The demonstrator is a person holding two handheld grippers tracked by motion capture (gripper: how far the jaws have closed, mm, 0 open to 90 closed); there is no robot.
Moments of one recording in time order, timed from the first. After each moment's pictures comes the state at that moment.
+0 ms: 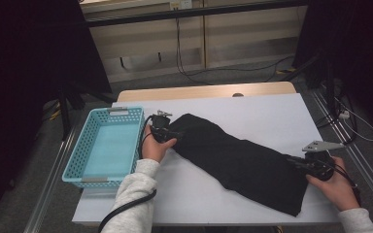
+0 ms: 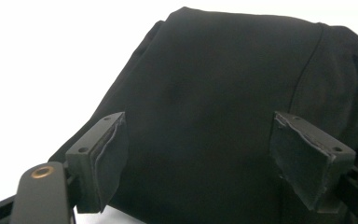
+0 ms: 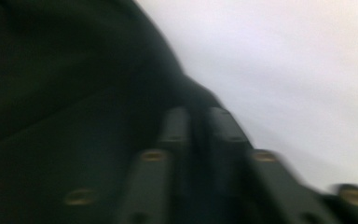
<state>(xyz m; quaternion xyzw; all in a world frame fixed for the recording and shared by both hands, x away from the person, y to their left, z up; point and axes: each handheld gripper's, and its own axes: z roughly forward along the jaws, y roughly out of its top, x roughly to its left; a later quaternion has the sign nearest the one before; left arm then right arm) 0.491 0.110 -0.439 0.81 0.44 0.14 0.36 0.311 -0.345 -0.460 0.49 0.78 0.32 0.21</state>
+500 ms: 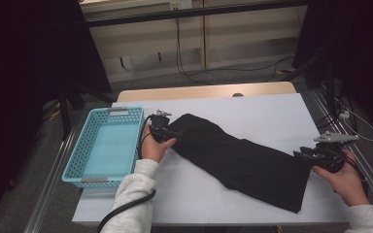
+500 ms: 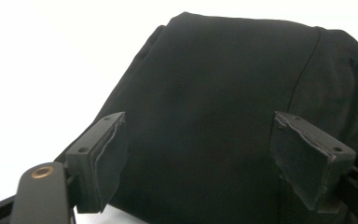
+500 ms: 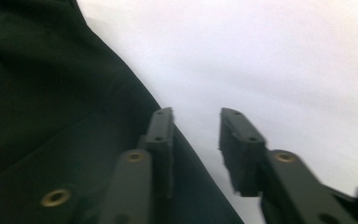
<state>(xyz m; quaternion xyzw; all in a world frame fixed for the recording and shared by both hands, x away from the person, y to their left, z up) 0.491 0.112 -0.439 0.81 0.44 0.14 0.36 0.319 -0.369 -0.444 0.53 0.74 0.35 0.22</state>
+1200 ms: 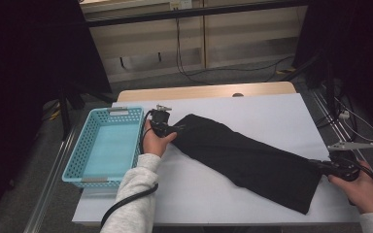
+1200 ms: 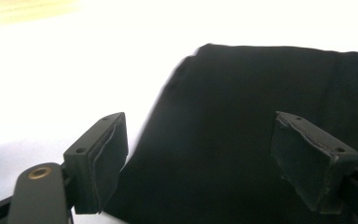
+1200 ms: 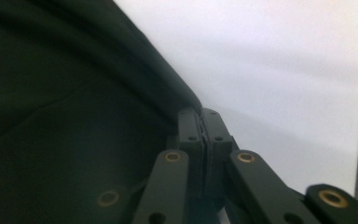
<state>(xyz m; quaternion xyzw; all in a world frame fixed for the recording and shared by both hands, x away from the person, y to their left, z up) 0.510 0.108 -0.436 0.80 0.44 0.15 0.37 0.294 -0.397 -0.453 0.56 0.74 0.33 0.18</state>
